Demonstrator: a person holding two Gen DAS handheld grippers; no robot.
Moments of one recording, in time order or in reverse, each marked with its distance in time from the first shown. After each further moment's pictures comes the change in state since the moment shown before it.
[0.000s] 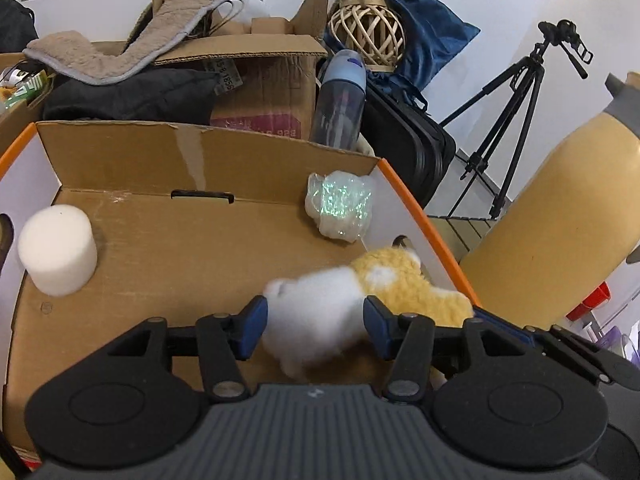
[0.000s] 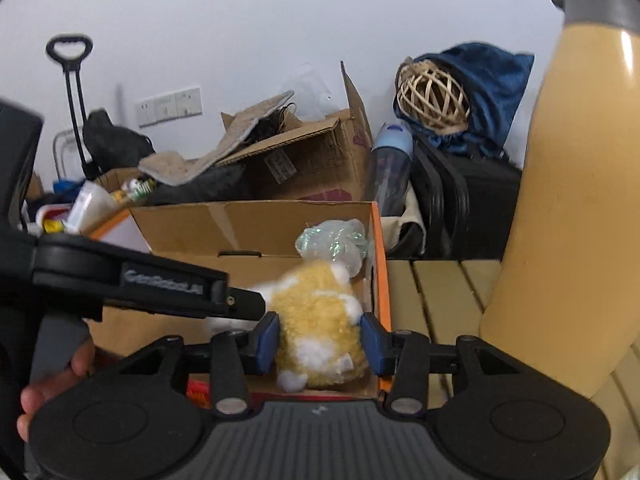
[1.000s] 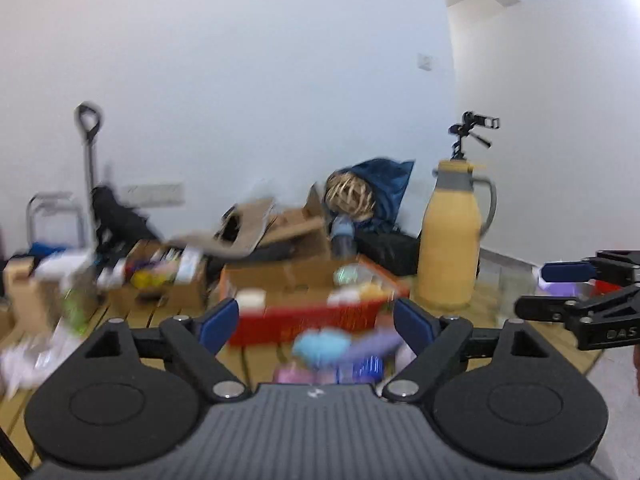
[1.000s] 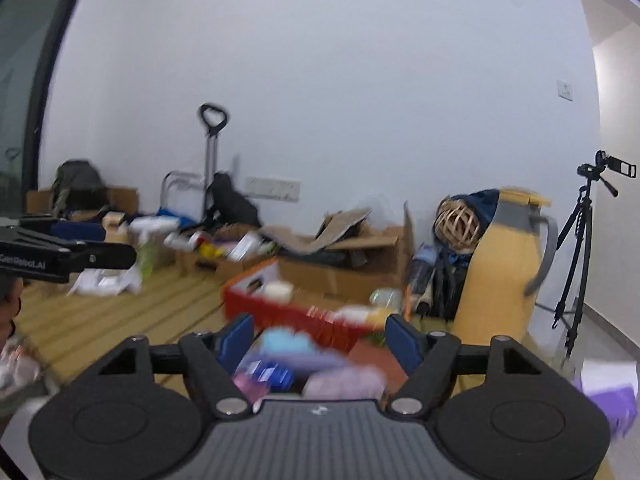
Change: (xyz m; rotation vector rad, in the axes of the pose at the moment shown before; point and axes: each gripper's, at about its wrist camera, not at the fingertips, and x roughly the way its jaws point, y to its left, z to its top) left arm -0.392 -0.044 -0.257 0.272 -0.535 0.185; right arm -0.354 0.058 -0.115 -0.226 -0.280 0.126
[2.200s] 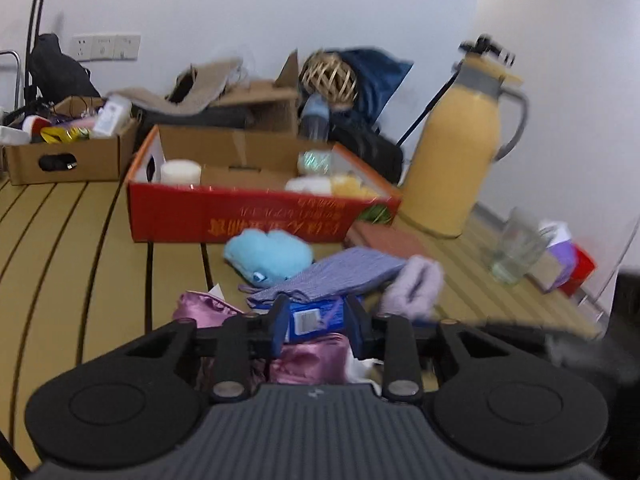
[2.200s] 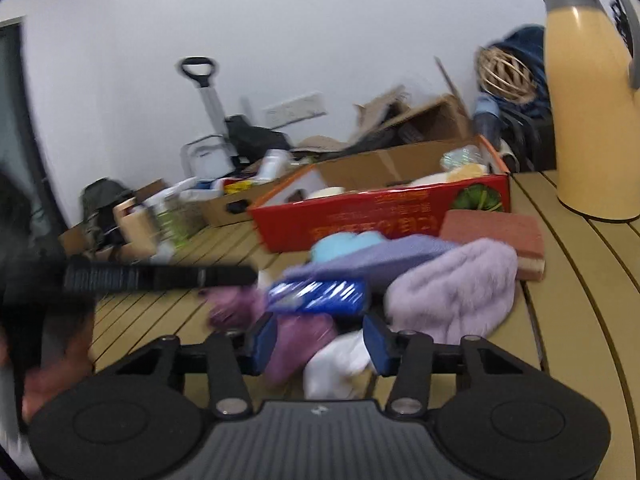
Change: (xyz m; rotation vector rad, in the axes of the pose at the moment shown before) left arm 0.190 0.011 -0.039 -0.163 0.346 -0.175; right arm 0.169 -0.020 -0.064 0.372 0.211 0.209
